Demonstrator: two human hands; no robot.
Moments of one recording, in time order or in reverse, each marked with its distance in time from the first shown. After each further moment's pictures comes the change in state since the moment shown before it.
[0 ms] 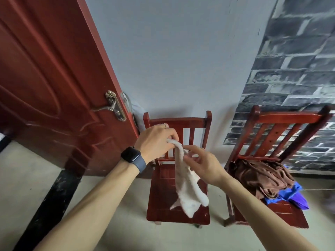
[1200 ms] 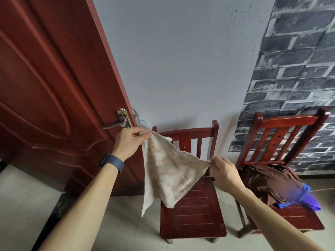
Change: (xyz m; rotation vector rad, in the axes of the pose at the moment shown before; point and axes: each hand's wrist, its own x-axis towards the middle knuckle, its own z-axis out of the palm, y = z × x) left_hand -0.014 -0.130 -0.042 -0.603 0.197 -0.362; right_hand 0.013 0.027 0.035 -0.300 0.355 0.179
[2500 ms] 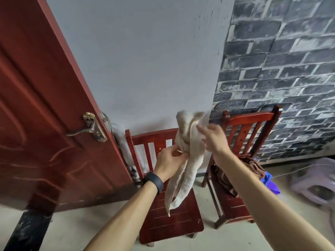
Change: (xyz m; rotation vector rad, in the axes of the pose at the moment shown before) left_hand -0.046 0.064 0.178 -0.188 -0.300 0.057; right_hand 0.033 -0.051 -0.109 0.709 0.102 0.399
